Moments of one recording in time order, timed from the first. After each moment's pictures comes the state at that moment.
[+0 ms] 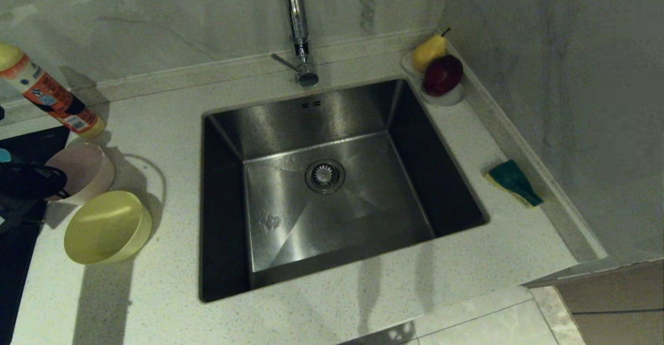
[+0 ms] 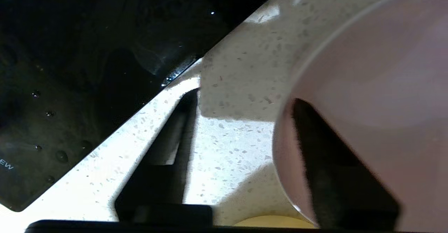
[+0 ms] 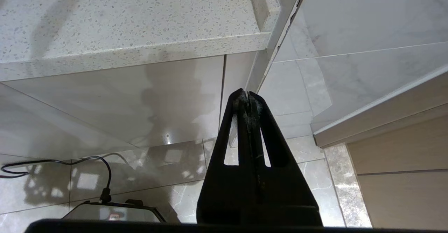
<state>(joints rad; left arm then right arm) 0.52 1.88 -1.55 0.55 -0.03 -0.66 0.00 0.00 0.00 0.00 0.01 -0.04</state>
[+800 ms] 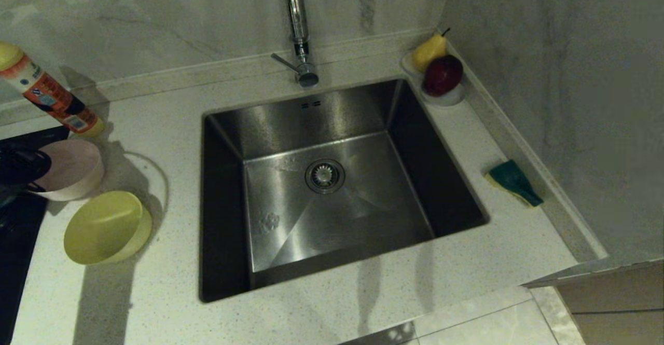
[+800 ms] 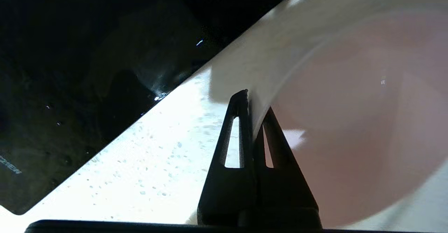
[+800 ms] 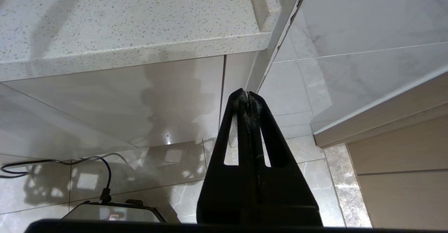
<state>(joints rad) 0.53 1.83 -1.62 0.56 -0.02 -0.68 0.00 0.00 0.00 0.00 0.01 -0.04</state>
